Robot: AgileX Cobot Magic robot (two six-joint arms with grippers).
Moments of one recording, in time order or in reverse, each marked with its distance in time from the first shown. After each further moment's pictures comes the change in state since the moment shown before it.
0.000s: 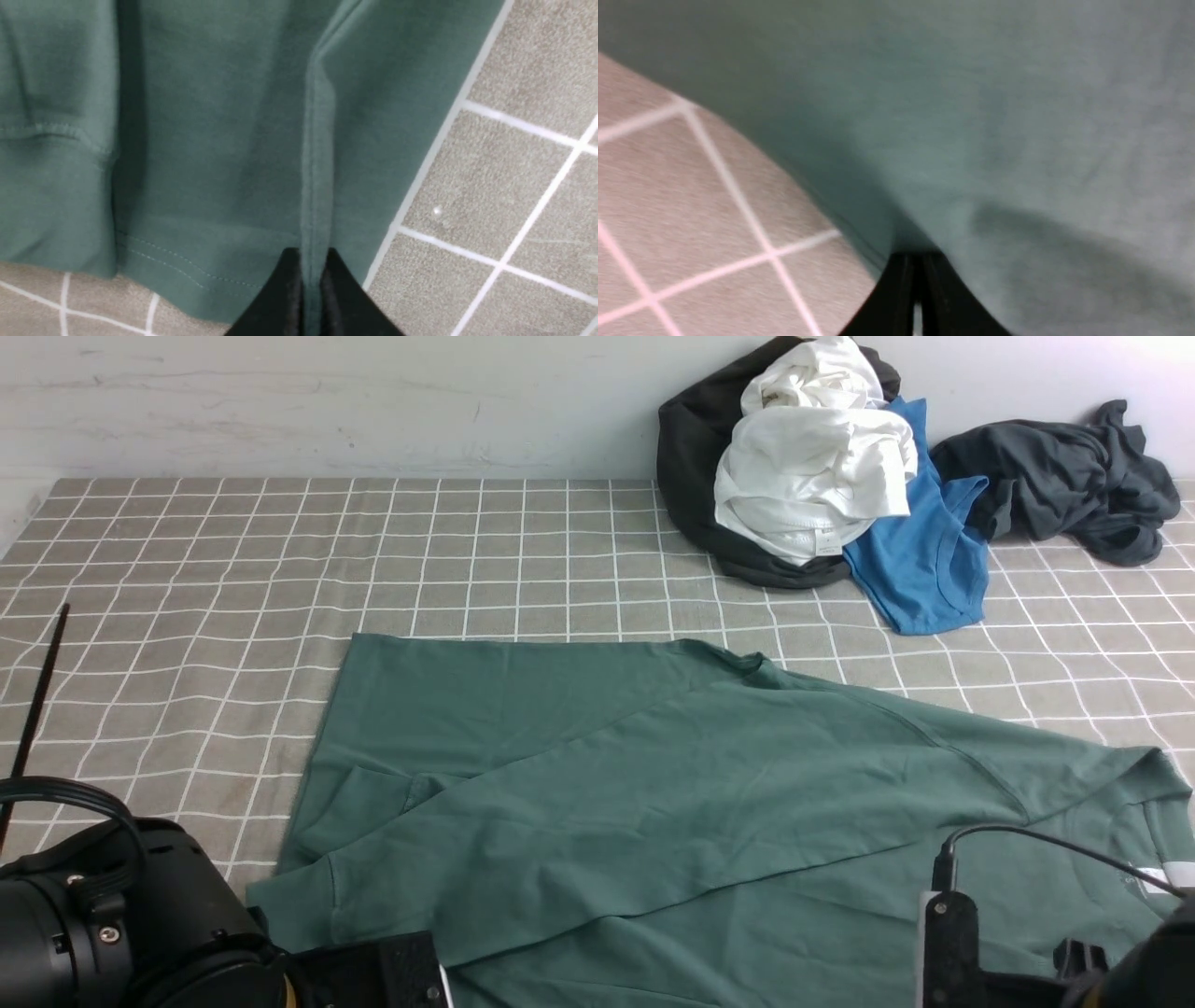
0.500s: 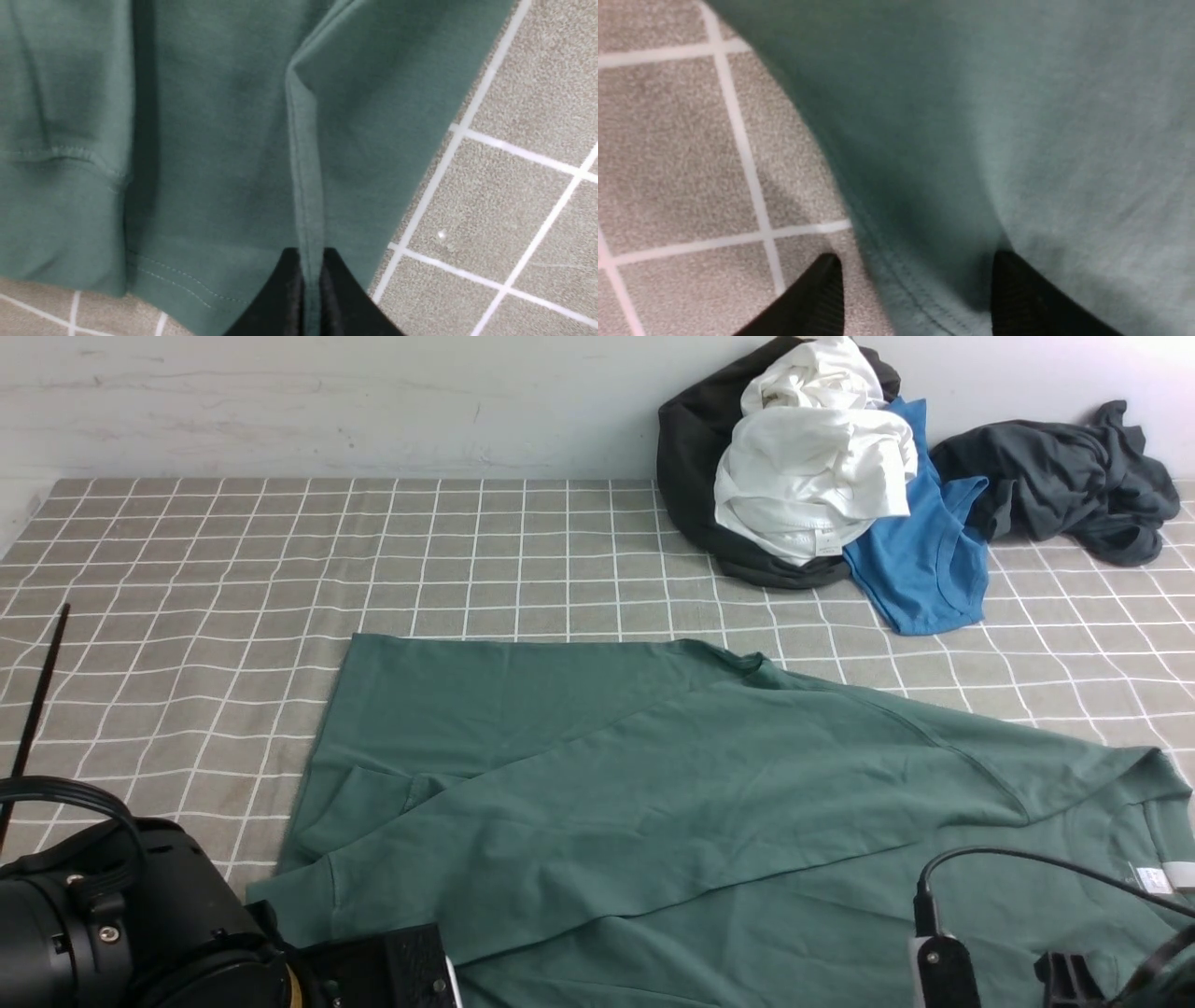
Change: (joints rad) right arm 0.000 -0.010 0.080 -0.089 -0.110 -0.122; left arm 0.000 0.000 0.000 -0.004 -0.034 -0.001
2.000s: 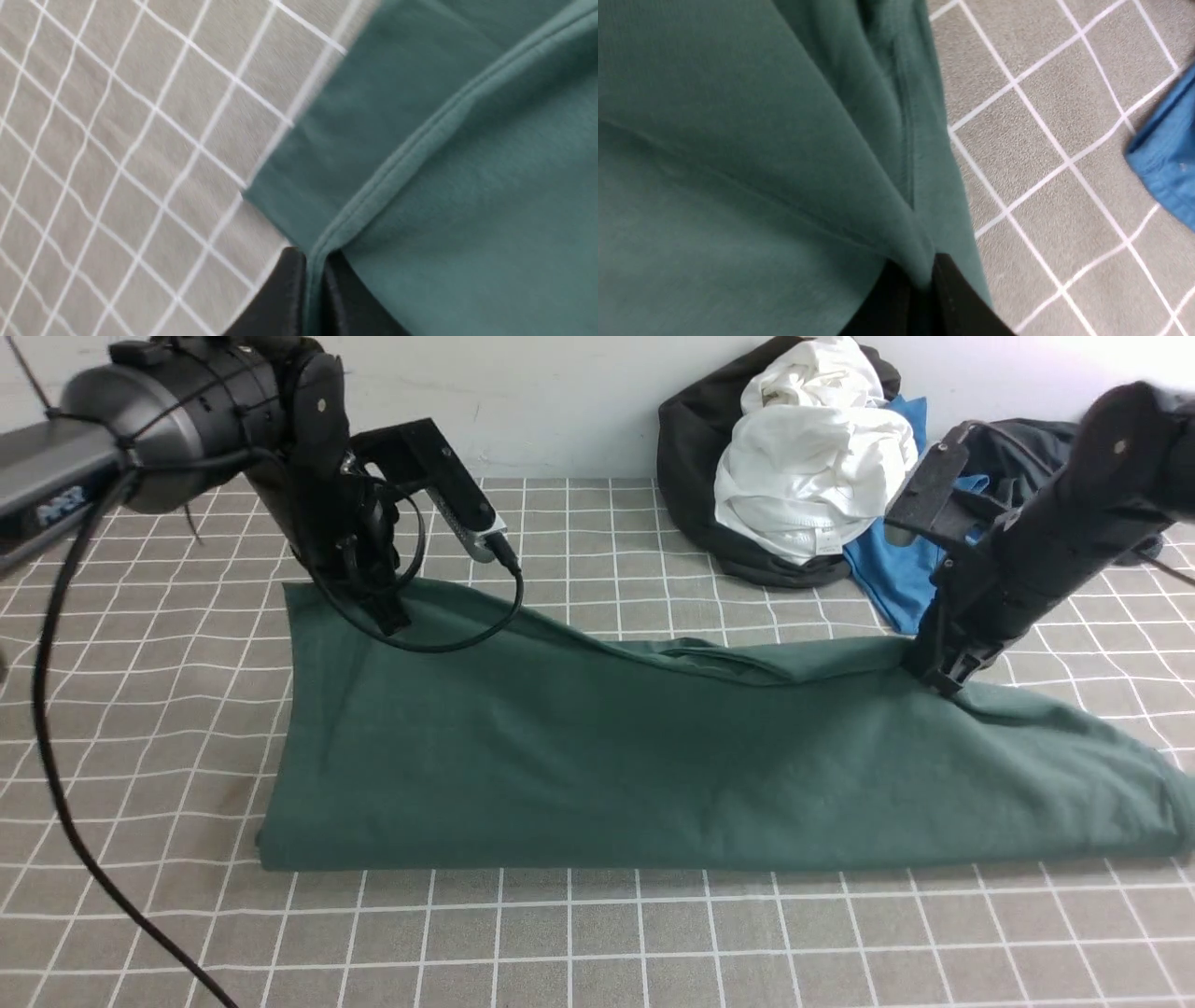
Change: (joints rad) right arm -0.458 0.653 -1.123 0.372 0.207 -0.185; left arm 0.477 0.742 -1.203 -0.025 0.090 0.273
